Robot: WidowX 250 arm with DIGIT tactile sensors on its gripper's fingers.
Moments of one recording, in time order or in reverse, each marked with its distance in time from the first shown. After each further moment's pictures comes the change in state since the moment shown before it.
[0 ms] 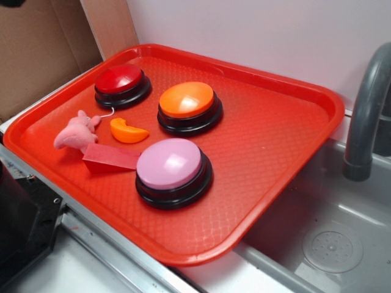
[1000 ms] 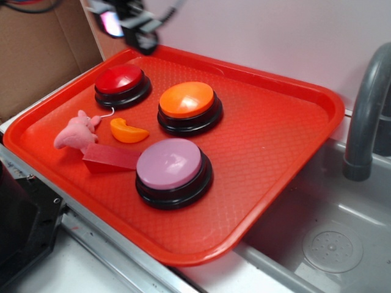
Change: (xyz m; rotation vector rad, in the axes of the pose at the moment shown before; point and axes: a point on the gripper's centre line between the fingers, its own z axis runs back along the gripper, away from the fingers) arm 0.124 -0.010 -0.122 -0.021 0.030 -0.181
